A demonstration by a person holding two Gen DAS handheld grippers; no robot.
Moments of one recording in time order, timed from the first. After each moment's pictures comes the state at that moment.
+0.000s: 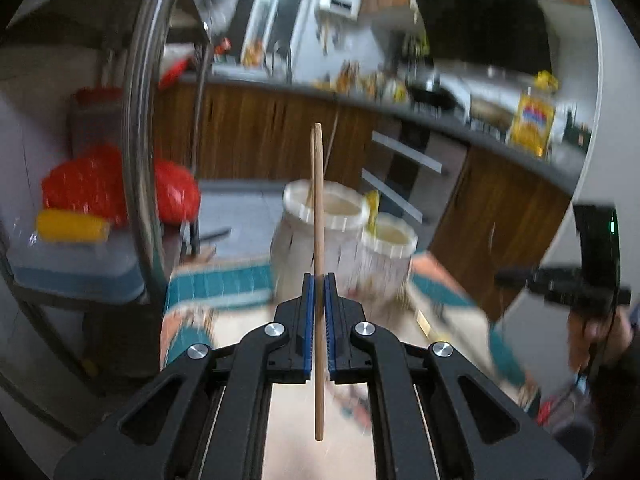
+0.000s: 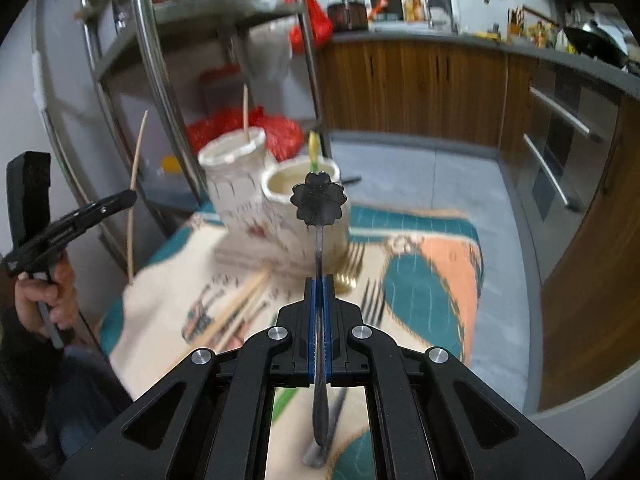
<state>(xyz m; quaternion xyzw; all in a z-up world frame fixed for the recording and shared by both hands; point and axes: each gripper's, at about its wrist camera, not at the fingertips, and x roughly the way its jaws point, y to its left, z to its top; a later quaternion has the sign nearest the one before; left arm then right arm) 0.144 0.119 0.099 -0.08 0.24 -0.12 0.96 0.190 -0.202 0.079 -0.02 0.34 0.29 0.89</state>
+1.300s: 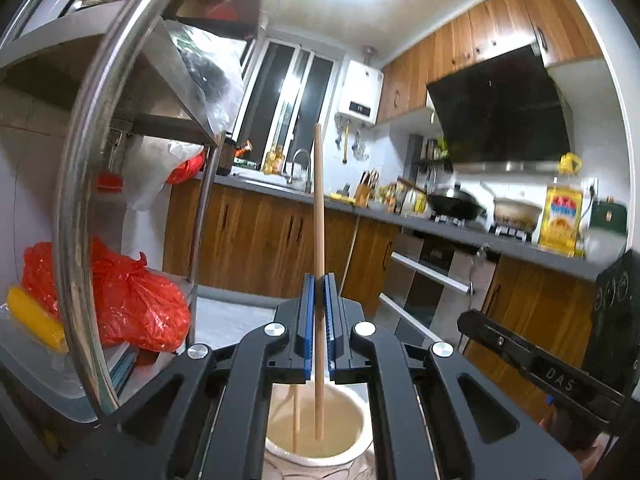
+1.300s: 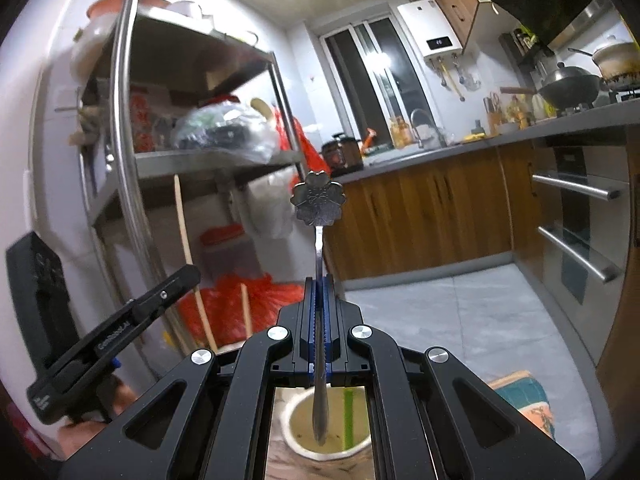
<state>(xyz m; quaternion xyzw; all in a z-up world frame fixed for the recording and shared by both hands) 0.238 0.073 0.130 -0.10 0.05 -0.05 0.99 0.266 -0.155 0.102 0.12 0.11 0.29 0.95</state>
